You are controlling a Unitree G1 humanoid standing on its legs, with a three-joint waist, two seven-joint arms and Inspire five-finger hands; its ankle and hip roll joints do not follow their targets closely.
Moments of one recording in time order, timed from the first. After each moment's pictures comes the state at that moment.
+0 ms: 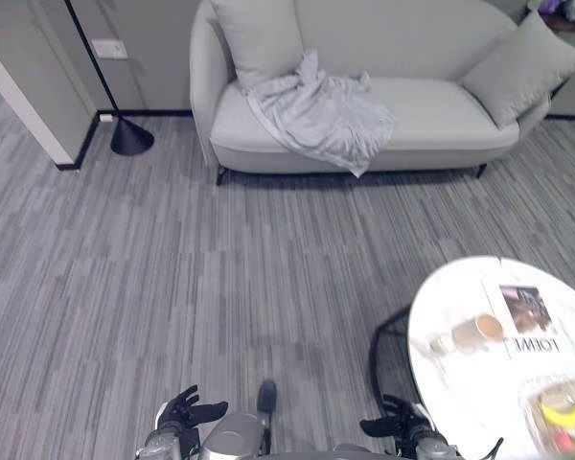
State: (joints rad) left arm 0.00 0.22 -0.12 1.10 -0.38 -0.06 0.07; right arm 0.04 -0.23 0.21 1.01 0.20 0.03 -0.12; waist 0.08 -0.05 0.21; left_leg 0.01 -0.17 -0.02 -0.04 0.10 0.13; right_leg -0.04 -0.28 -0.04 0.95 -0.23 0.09
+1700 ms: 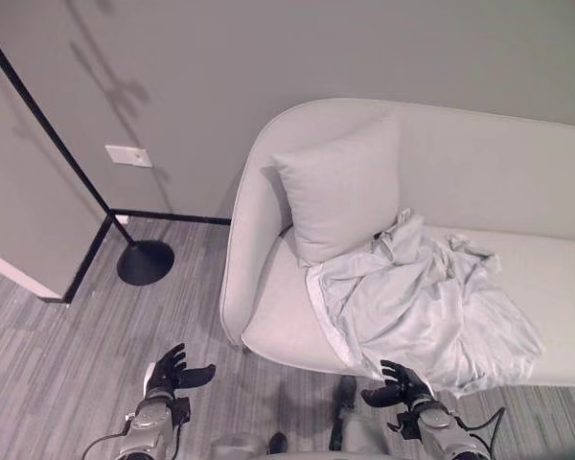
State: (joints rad) left arm 0.02 0.28 -0.04 0.87 -0.33 -0.08 0.16; right arm -0.01 -0.29 0.23 0.84 0.13 0.05 -0.10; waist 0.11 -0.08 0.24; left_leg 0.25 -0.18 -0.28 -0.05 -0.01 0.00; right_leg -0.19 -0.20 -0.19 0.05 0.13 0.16
